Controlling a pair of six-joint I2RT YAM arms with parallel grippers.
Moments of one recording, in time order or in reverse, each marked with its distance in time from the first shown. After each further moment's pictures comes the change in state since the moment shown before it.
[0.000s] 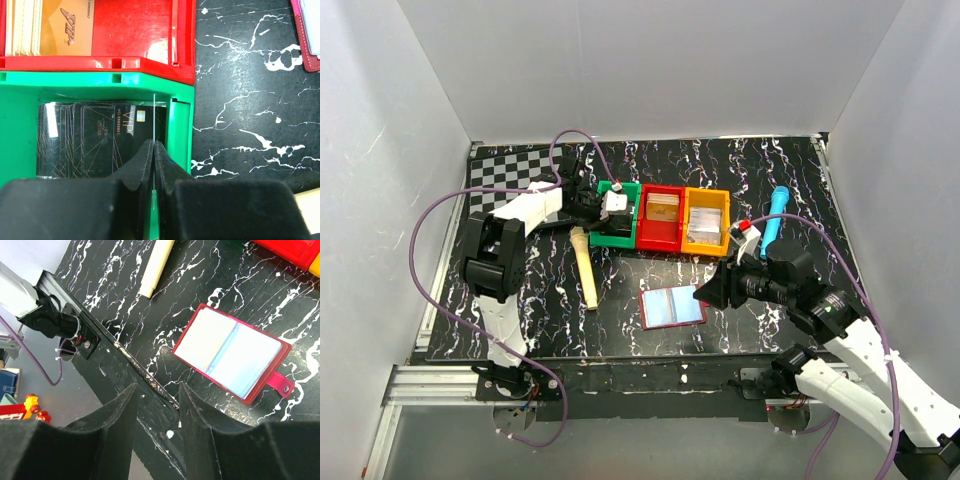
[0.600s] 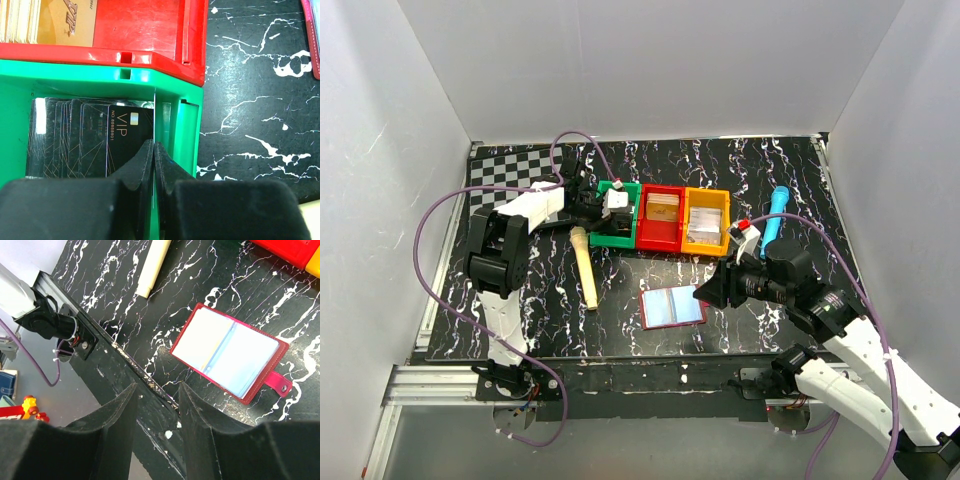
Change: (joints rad) left arm 0.000 0.048 0.014 0.028 0.010 -0.063; right arm 0.000 0.012 0.000 0.000 0.009 0.000
